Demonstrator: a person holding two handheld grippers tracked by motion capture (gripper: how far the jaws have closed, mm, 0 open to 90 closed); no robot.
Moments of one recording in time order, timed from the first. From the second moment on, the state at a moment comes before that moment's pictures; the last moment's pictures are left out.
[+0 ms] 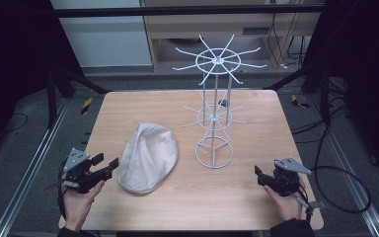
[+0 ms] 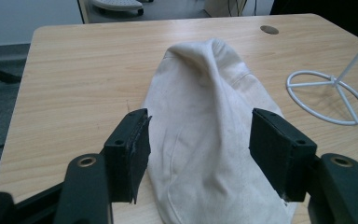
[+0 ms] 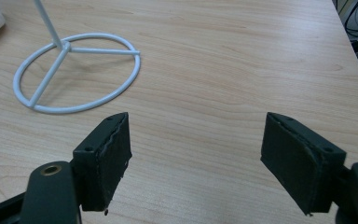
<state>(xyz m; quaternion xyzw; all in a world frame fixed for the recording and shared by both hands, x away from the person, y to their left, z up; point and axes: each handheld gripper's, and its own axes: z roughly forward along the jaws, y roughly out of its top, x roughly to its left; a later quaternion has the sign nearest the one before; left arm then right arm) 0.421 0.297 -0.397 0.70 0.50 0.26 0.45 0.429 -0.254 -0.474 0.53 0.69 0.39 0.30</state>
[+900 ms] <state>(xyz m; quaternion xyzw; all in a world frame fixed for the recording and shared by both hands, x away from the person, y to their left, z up) 0.457 0.257 -0.384 0.73 0.48 0.24 0.42 0.429 -0.255 -0.475 0.53 0.70 0.38 0.29</state>
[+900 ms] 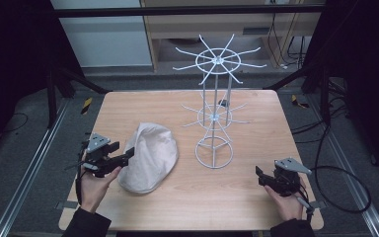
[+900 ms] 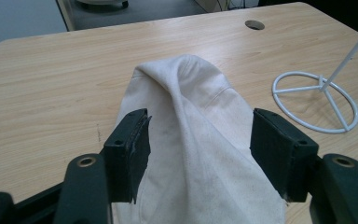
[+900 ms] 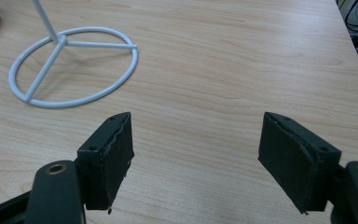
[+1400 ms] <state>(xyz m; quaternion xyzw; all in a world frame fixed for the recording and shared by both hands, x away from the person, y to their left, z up) 0.477 0.241 -0.387 0.74 0.48 0.23 0.40 0.430 -0.256 -0.475 0.53 0.70 0.38 0.29</state>
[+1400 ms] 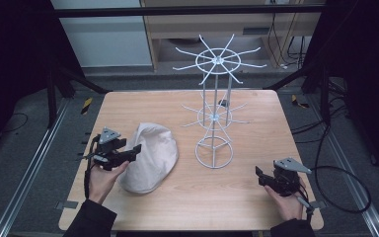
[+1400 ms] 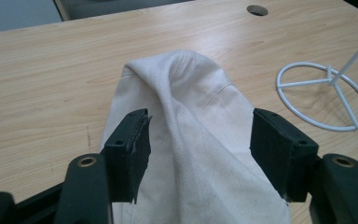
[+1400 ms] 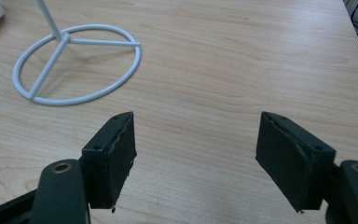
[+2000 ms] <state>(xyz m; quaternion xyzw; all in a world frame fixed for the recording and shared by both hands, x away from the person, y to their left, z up) 0.501 0.226 -0.400 0.77 0.49 0.22 0.35 0.430 -0.256 -0.475 0.53 0.70 0.38 0.28</state>
